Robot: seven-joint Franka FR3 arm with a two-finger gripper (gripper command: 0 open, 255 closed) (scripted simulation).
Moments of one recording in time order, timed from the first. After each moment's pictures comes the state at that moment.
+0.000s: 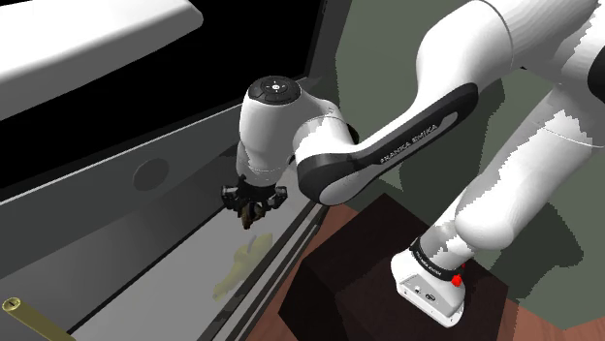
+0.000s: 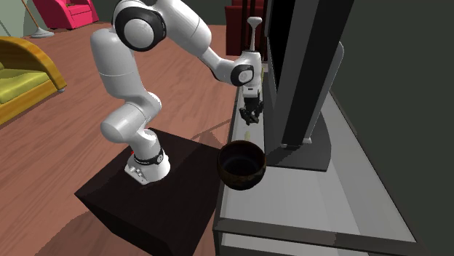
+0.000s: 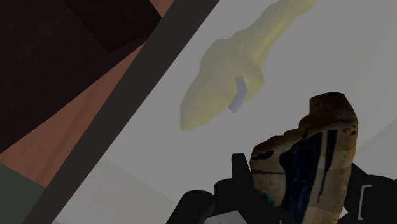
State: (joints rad) arm 0.03 0.07 0.78 -2.32 -0.30 2.37 1.60
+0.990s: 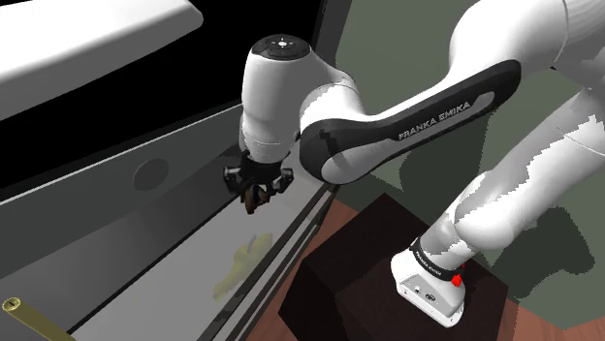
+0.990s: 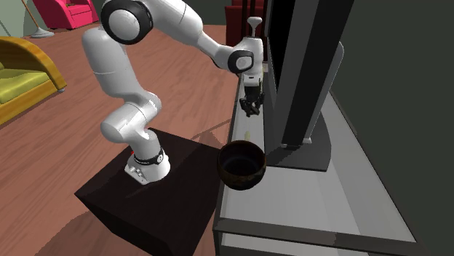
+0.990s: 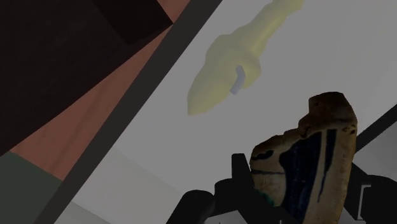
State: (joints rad) arm 0.02 -0.05 0.79 -2.27 -0.15 2.24 1.48
